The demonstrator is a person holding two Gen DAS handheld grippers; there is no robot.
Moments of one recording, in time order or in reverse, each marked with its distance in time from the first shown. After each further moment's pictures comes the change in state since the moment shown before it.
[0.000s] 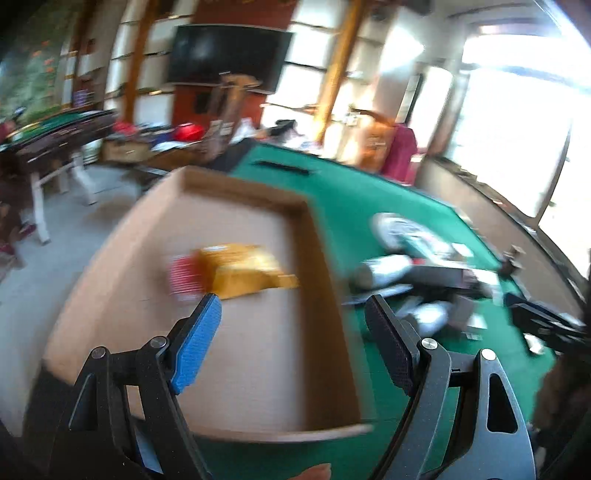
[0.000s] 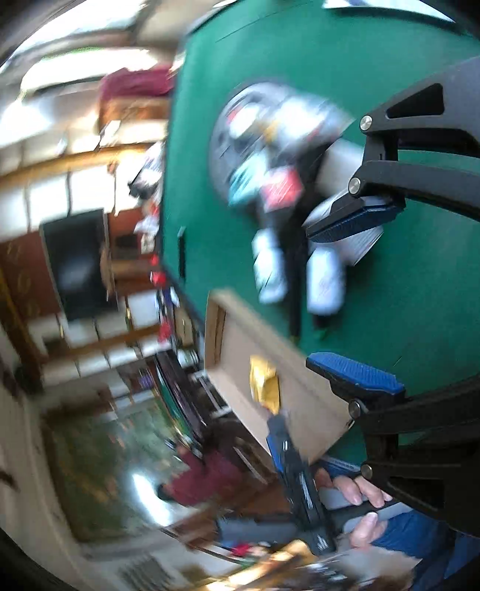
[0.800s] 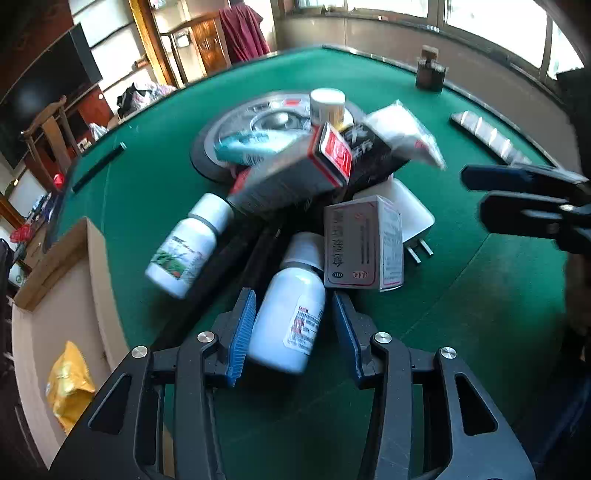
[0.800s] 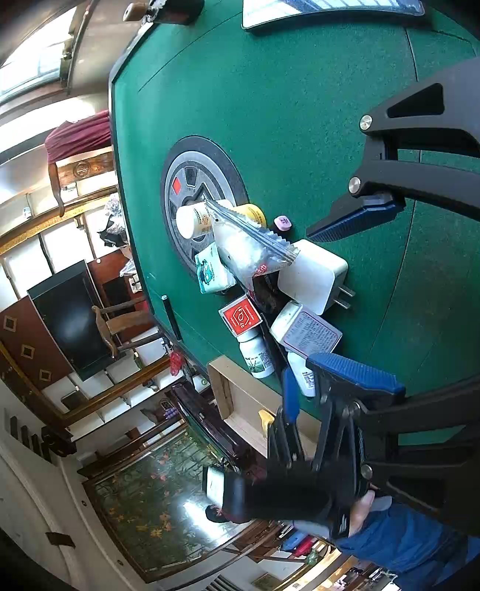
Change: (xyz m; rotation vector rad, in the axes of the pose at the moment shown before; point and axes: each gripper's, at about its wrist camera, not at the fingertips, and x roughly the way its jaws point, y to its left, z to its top) left arm 0.126 -0.166 -0.013 0.664 0.434 -0.126; right arm -0.013 -0.090 -0.021 0.219 0.006 0.002
